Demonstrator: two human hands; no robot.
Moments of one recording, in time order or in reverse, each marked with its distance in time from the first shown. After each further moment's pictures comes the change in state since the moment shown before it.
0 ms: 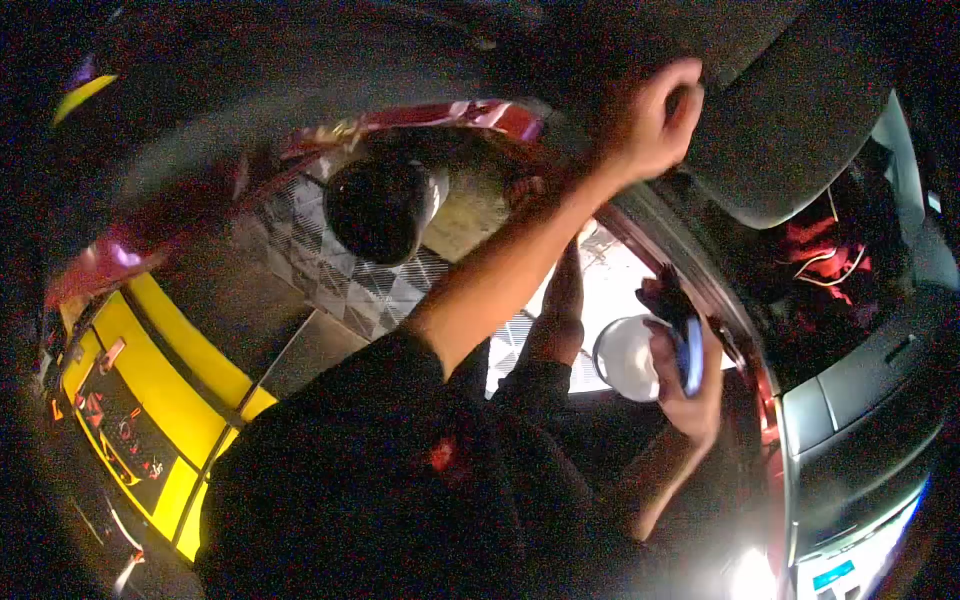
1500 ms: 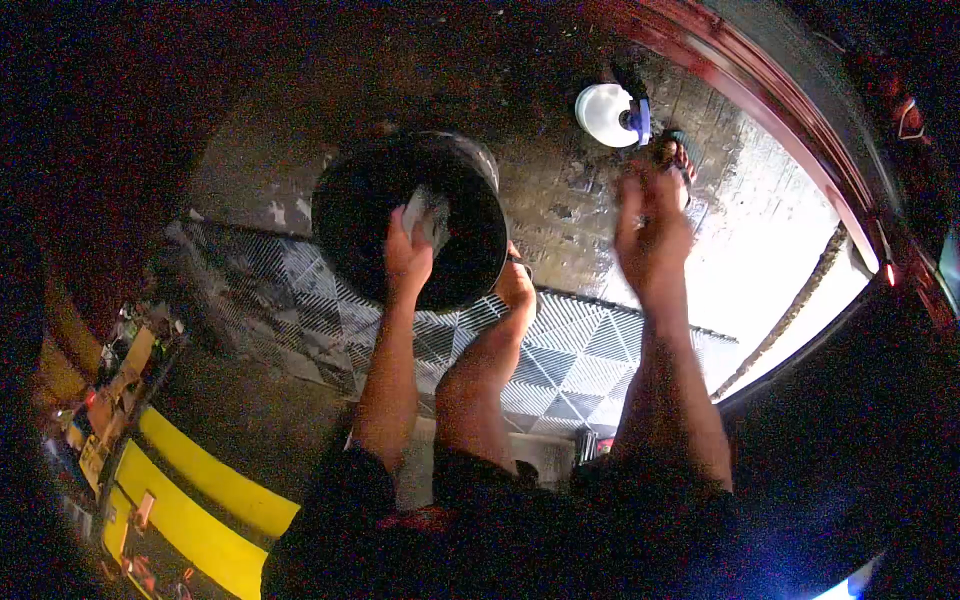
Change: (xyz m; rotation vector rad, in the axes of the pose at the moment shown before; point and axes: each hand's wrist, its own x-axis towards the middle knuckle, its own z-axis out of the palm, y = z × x) left_hand -0.359 -0.295 -0.484 0.695 -0.223 -0.555; right_hand 0.013 0.227 0.414 -0.306 0.517 -0.049
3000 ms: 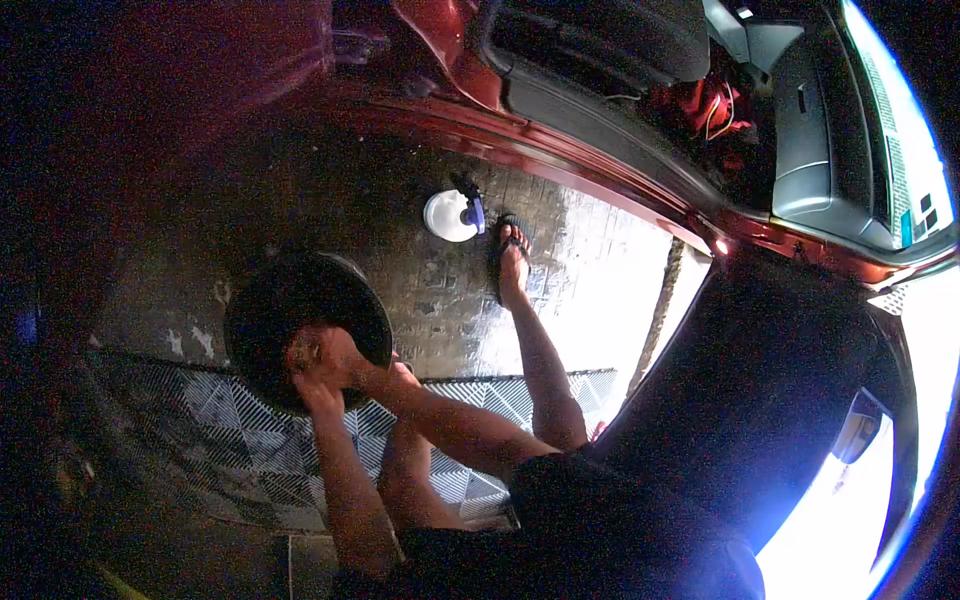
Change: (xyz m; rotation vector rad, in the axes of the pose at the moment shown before) left_hand -0.038 -0.020 0.014 -1.593 0.019 -0.558; right_hand -0.083 -0.064 0.204 0.178 -0.831 -0.146
